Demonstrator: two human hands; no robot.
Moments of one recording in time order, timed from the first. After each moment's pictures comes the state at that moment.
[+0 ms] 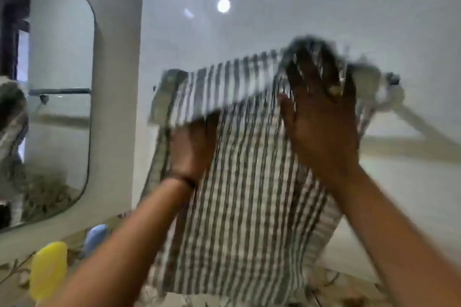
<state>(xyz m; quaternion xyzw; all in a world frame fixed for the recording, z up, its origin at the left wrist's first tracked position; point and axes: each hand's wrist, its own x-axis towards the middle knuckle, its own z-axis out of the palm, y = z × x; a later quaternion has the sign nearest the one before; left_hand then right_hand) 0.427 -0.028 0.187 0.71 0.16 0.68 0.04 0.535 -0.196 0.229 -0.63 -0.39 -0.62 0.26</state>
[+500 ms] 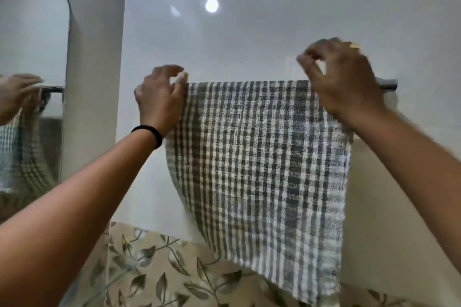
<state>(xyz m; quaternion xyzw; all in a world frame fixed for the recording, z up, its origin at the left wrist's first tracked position) 0.425 0.048 0.258 0.68 0.20 0.70 0.05 0.578 -0.205 0.293 -0.61 -0.45 -0.55 0.33</state>
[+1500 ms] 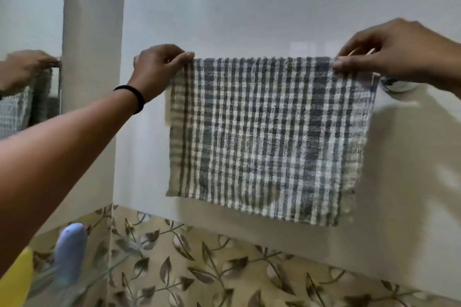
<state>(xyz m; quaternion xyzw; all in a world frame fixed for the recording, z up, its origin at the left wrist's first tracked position) 0.403 0.081 0.274 0.77 0.14 0.61 0.11 0.591 -0.240 0.316 -0.74 -0.50 -0.33 0.29</state>
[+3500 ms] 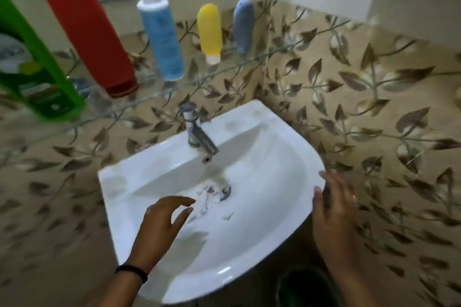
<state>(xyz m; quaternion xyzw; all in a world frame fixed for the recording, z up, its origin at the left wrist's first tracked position) 0.114 -0.170 -0.235 0.73 0.60 0.23 0.21 0.431 -0.203 -0.227 -0.70 -0.51 0.03 0.50</state>
